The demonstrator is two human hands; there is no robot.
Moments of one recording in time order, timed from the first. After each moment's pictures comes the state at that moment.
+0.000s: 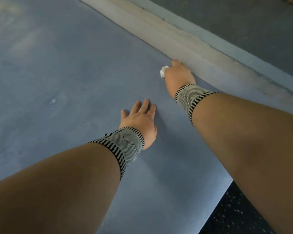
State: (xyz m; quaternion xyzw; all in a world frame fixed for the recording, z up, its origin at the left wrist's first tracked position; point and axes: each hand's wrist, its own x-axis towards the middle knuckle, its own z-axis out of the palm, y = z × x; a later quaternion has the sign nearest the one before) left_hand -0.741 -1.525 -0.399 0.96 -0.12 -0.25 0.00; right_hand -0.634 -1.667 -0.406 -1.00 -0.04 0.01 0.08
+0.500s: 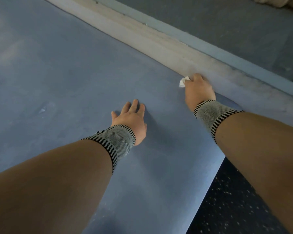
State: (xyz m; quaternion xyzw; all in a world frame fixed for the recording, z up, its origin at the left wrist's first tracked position) left_hand -0.737 -1.525 -0.394 0.95 -0.13 -0.29 -0.03; right_hand -0.704 -1.740 -0.411 -0.98 0.13 -0.03 0.12
